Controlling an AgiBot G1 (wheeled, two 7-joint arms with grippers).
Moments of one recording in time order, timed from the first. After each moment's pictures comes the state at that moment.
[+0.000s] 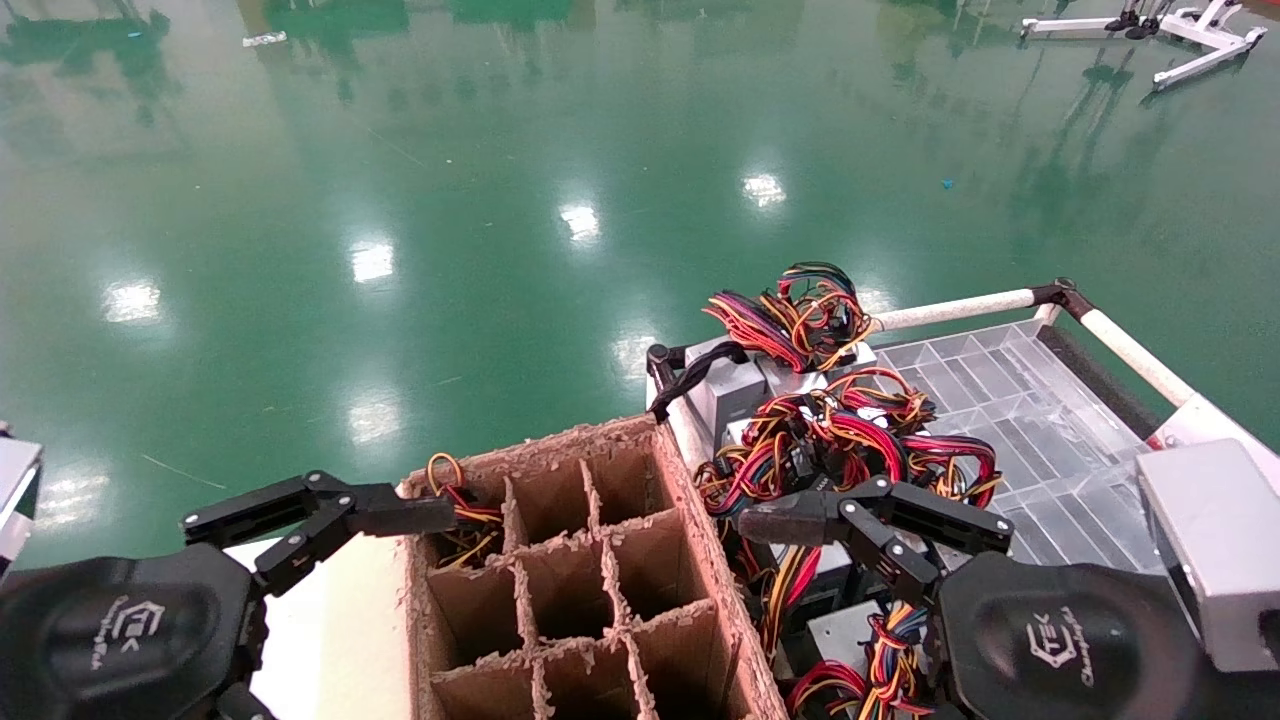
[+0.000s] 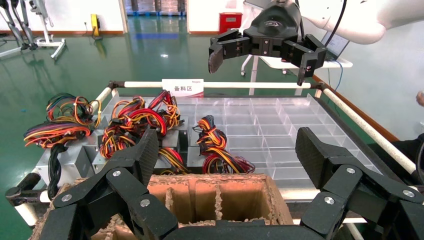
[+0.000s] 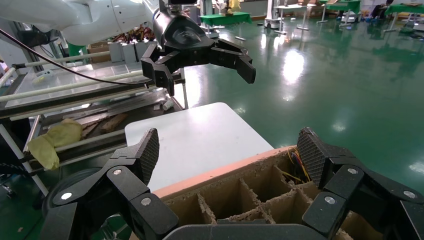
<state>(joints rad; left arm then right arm) -1.10 0.58 0.37 -1.26 0.67 1.46 -0.14 1.07 -0.61 -0.28 1.28 -0.73 -1.49 0.19</state>
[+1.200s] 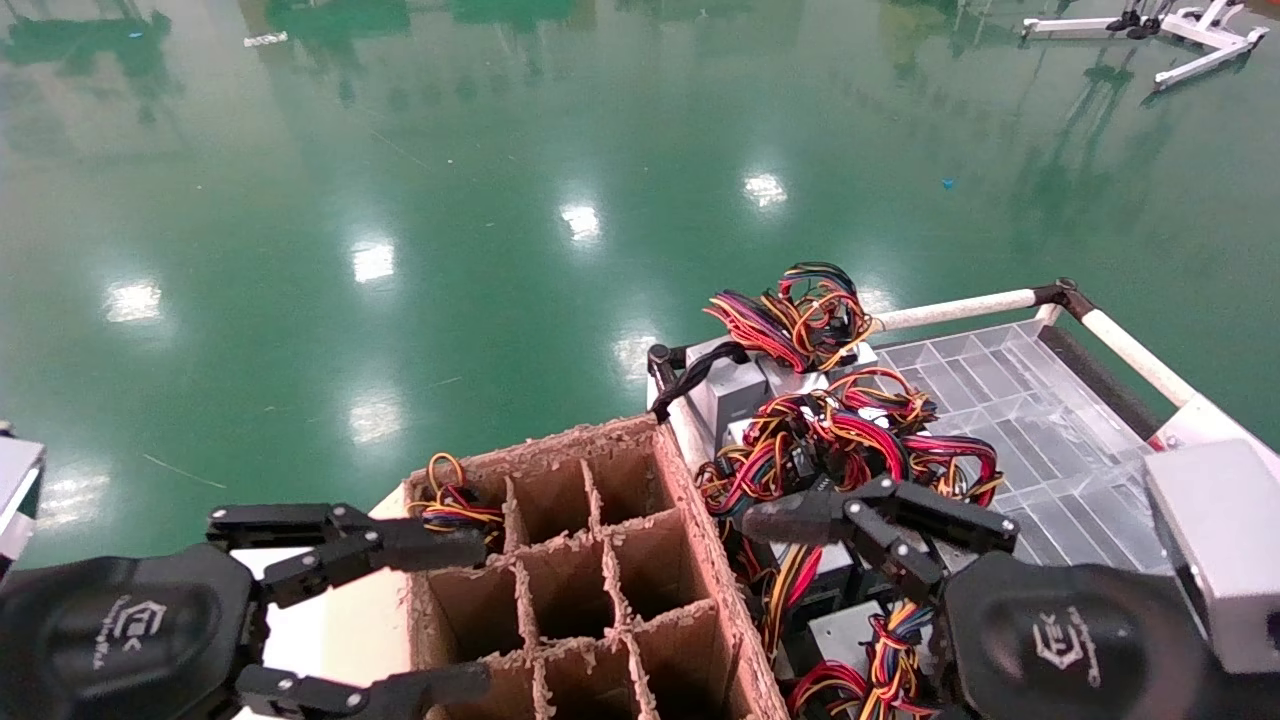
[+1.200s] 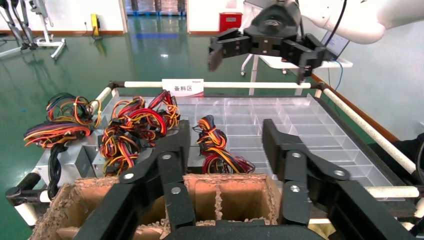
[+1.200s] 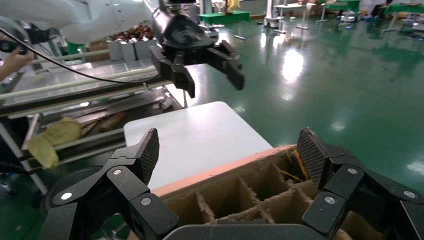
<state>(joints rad) -1.10 0.58 0.37 -1.26 0.67 1.46 -0.14 1.11 -0.65 -0.30 1.25 -0.79 -1.46 0.18</state>
